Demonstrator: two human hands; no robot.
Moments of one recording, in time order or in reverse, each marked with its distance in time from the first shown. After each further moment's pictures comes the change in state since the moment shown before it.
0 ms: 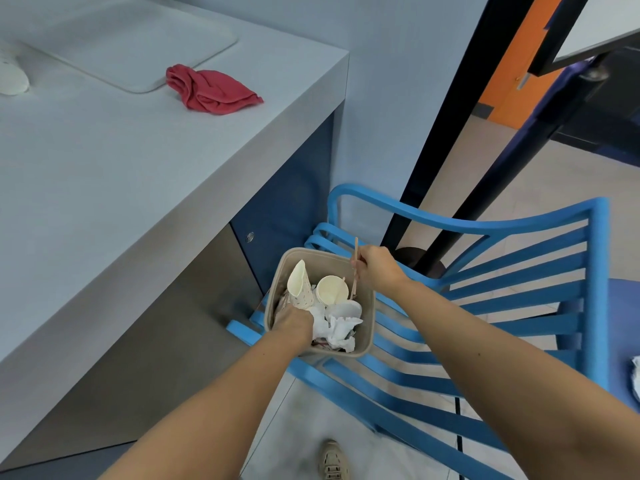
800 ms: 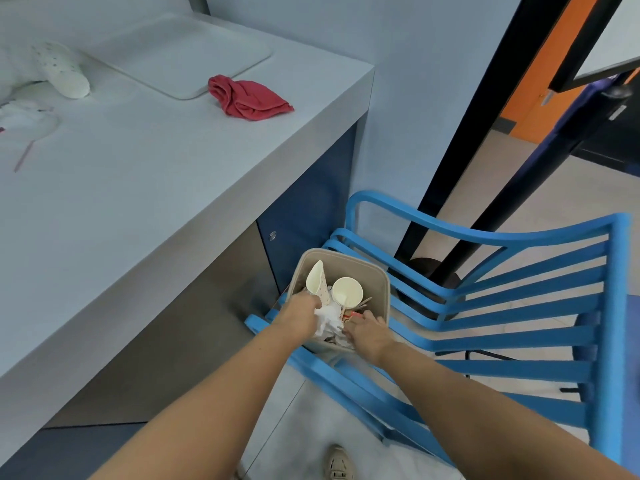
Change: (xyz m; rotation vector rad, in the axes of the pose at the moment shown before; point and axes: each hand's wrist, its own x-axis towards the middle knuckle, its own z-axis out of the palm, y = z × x) left_hand -0.024 -0.022 -0.022 -0.303 0.159 0.066; right_hand -0.054 0.029 0.089 -0.687 -0.374 -0.202
